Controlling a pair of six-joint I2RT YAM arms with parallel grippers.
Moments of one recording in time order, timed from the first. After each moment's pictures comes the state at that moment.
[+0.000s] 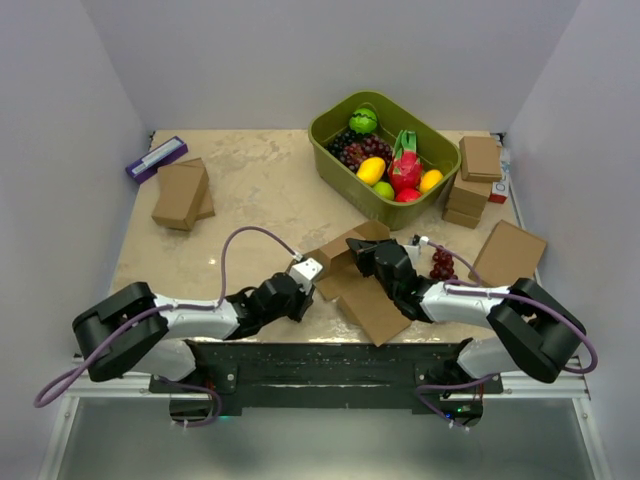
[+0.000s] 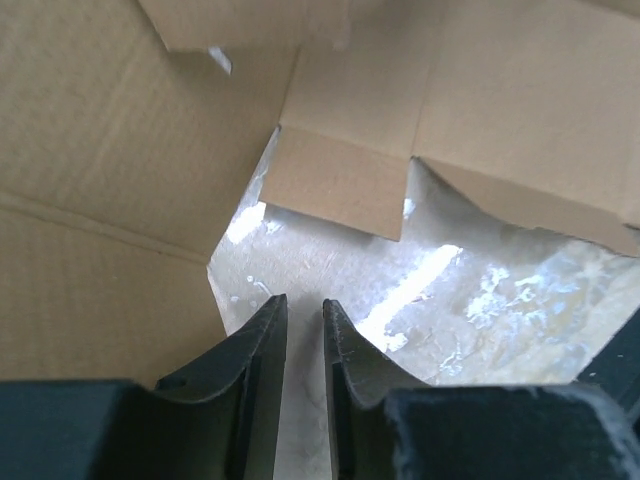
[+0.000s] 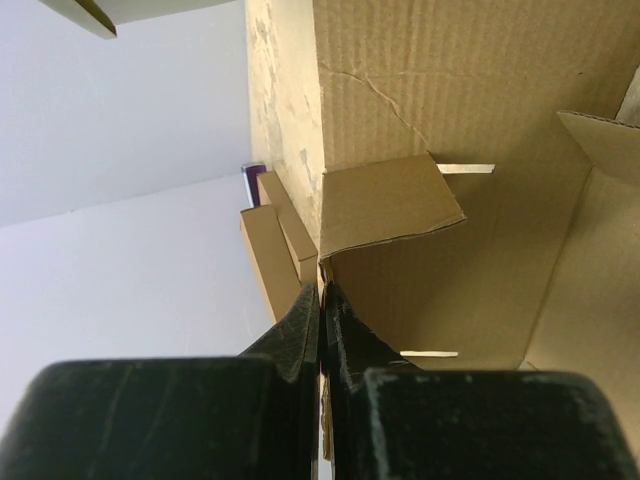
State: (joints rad) left arm -0.99 1.35 0.38 0.36 -0.16 -0.23; right arm 0.77 1.38 0.44 0.53 0.44 1.74
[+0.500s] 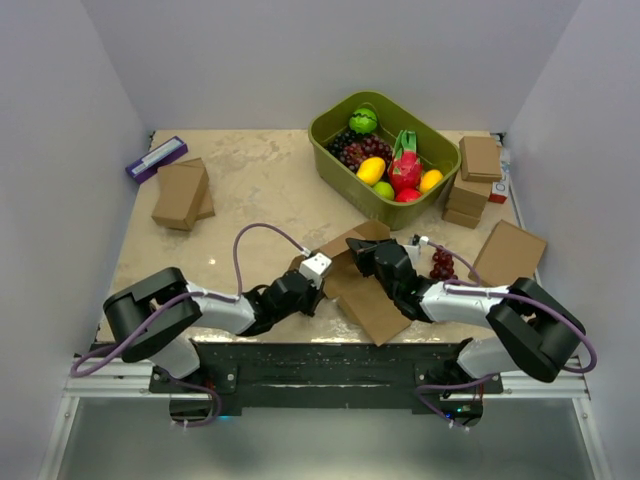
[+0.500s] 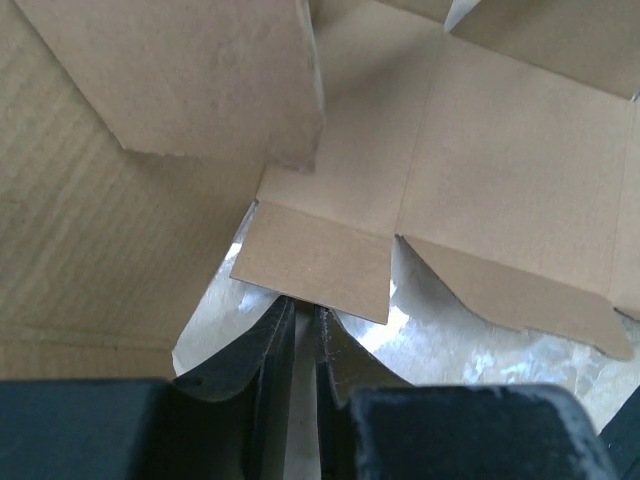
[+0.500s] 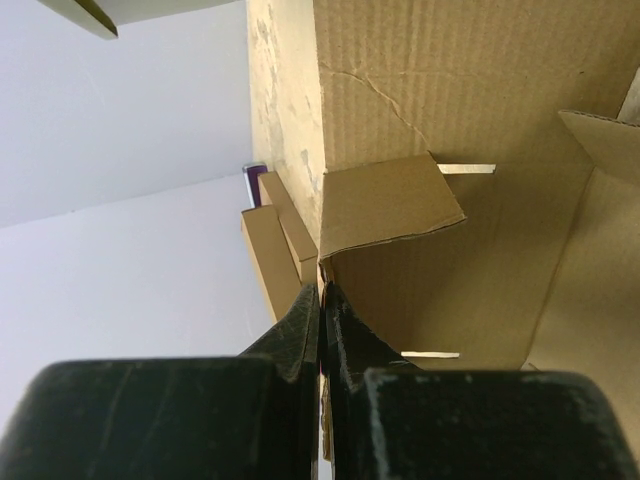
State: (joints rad) left arm -1.00 1.54 0.43 0.55 -0.19 -0.27; right arm 0.77 1.38 0.44 0.54 0.44 1.74
